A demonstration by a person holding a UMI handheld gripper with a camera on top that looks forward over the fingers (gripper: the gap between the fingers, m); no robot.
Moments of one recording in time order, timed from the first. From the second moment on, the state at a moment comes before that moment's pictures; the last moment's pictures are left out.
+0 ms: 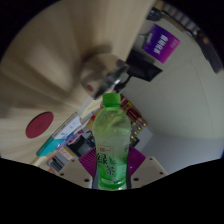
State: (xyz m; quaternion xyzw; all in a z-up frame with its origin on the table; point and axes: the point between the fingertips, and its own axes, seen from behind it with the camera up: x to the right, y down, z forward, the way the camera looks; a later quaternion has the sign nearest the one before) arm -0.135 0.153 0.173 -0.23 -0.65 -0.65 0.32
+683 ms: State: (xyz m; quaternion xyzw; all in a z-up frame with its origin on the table) arm -0.064 0.163 0.077 -0.74 -0.06 0.05 0.67
